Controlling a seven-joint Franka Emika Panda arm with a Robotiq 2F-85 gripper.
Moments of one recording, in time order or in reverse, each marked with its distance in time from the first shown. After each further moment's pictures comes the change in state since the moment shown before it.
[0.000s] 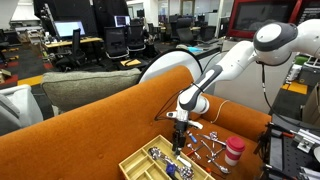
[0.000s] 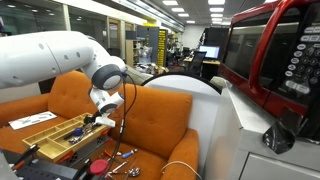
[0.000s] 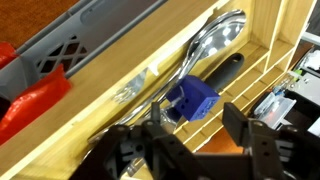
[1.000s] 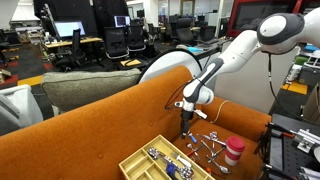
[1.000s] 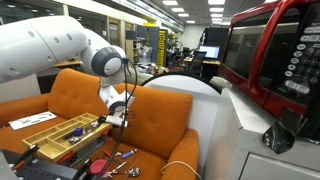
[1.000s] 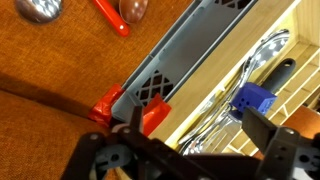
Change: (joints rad) arm 0.032 -0.148 -0.175 -0.037 0.129 0.062 0.102
